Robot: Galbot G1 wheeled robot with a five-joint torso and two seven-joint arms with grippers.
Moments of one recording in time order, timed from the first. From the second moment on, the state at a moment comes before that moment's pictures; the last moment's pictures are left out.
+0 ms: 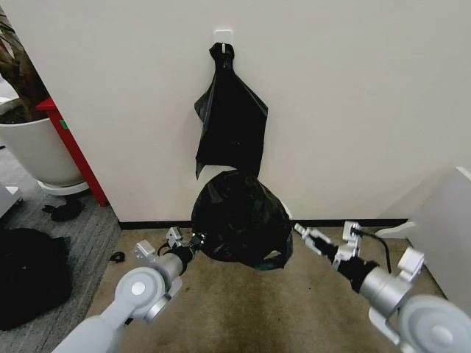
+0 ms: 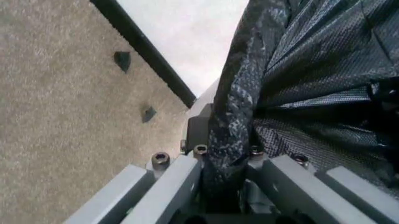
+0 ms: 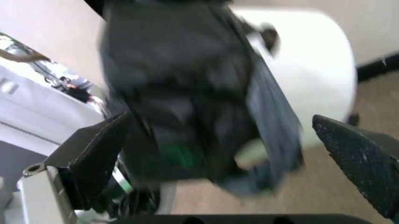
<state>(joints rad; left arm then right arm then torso) 1.12 -0.92 -0.12 -2.06 -1.85 0.03 -0.61 -1.69 1.11 0.67 2.35 1.30 -0.51 0.03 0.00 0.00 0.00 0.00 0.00</state>
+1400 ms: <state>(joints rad) 1.03 -0.90 -0.08 -2.12 -1.74 0.06 -0.79 -1.79 1.17 0.74 2.36 1.15 -0.44 -0.04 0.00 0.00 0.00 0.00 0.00</state>
